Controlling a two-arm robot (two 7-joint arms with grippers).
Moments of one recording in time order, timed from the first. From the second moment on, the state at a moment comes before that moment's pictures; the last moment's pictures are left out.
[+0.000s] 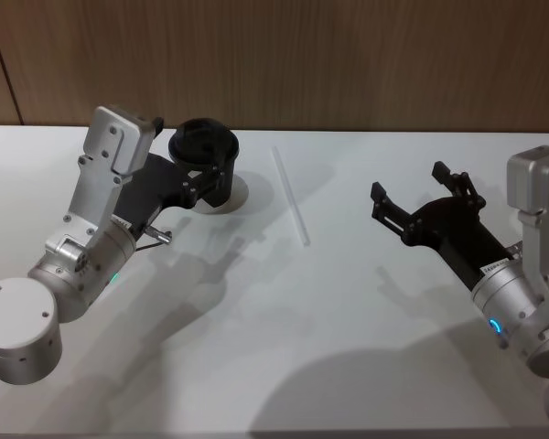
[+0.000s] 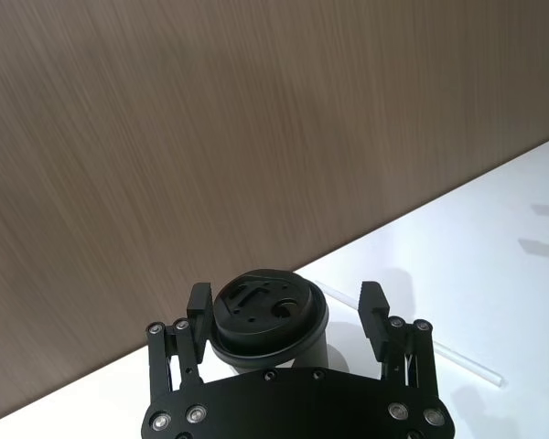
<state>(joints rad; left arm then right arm) -0.24 0.38 0.45 -1.63 -0.20 0.01 -0.01 -0.01 0.37 -0.23 -1.77 0.29 0.08 0.14</state>
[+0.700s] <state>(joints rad) -0.24 0.38 0.45 -1.63 -0.20 0.01 -0.01 0.04 0.36 -0.24 -1.77 0.33 0.22 0.19</state>
